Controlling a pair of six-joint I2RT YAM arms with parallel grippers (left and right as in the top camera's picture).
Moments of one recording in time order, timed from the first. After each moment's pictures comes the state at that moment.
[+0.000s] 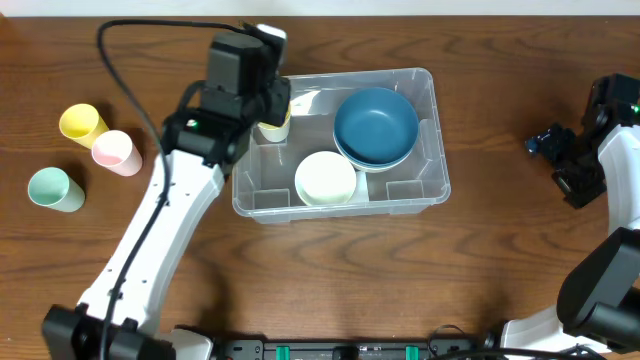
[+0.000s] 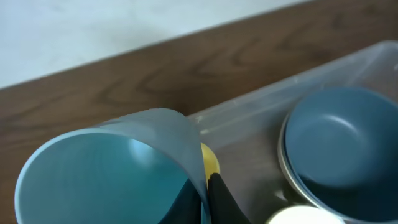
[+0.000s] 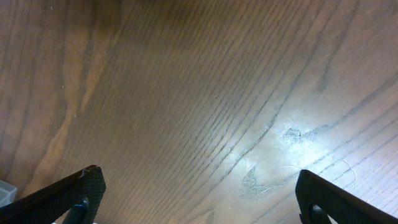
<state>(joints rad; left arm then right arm) -0.33 1.53 1.40 -0.58 -0.04 0.01 -0.35 1.73 1.37 -1.07 0.03 0.68</state>
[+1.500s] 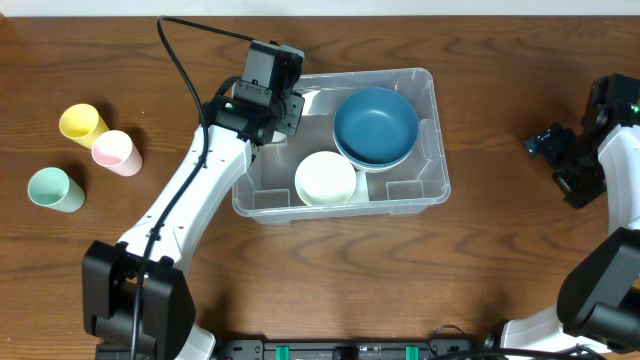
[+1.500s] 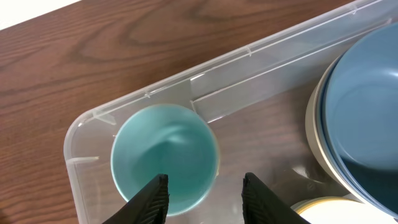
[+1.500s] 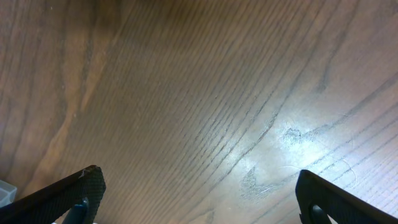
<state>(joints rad) -0.36 1.70 1.40 -0.60 -0.11 0.01 -0.35 1.73 1.37 -1.07 0.03 0.68</state>
